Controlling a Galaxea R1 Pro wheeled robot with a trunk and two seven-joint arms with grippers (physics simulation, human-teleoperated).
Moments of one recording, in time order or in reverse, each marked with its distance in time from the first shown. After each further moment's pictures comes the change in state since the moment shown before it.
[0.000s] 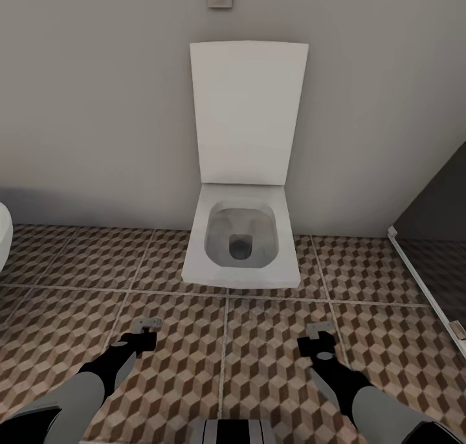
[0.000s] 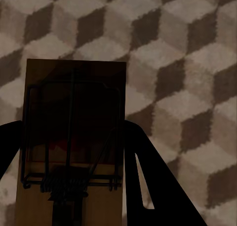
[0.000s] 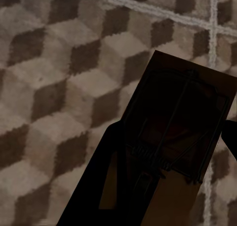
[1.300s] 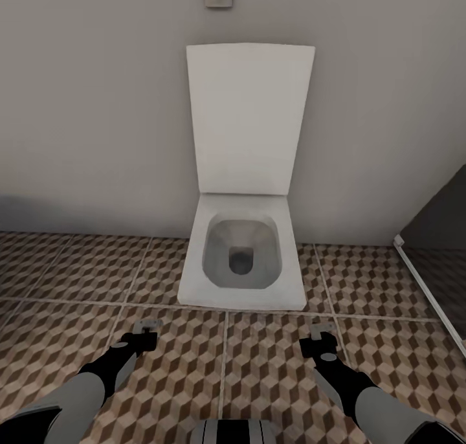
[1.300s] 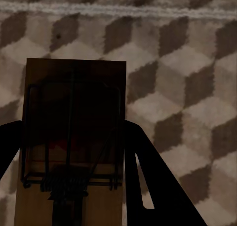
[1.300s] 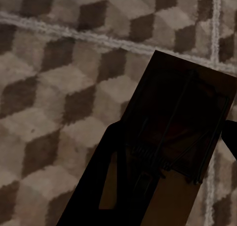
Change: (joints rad) left arm 0.000 -0.001 -0.002 0.009 -0.001 -0.025 0.000; right arm 0.000 -0.013 0.000 0.011 -0.003 -0.022 0.033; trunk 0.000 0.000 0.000
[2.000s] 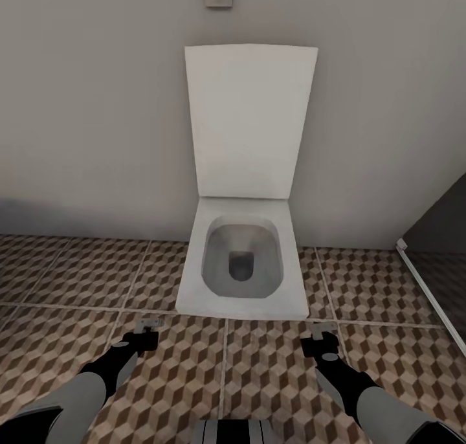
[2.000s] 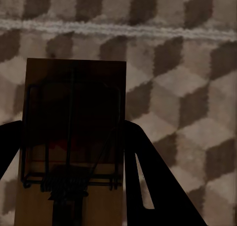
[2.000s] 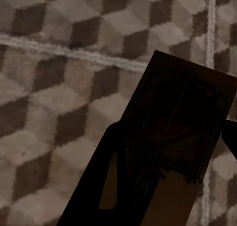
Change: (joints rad) left arm 0.000 -0.006 0.003 -0.006 0.003 0.008 -0.004; right arm 0.000 -0.007 -0.001 -0.001 0.000 -0.001 -0.003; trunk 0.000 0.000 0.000
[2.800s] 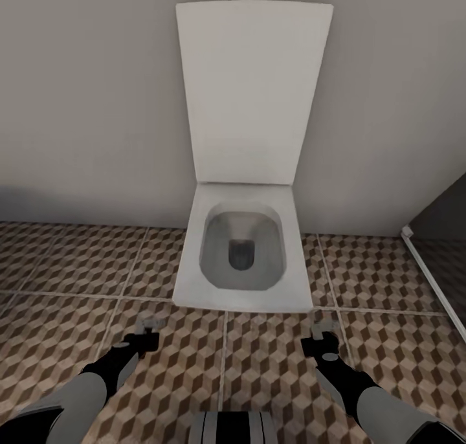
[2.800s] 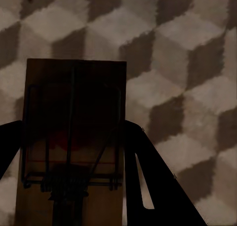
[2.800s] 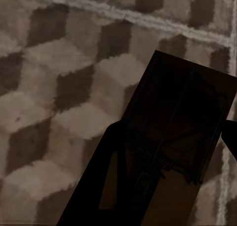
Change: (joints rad) left arm 0.000 -0.003 0.002 0.007 0.001 0.004 -0.003; right arm 0.000 -0.001 0.001 0.000 -0.001 0.000 0.000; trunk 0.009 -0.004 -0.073
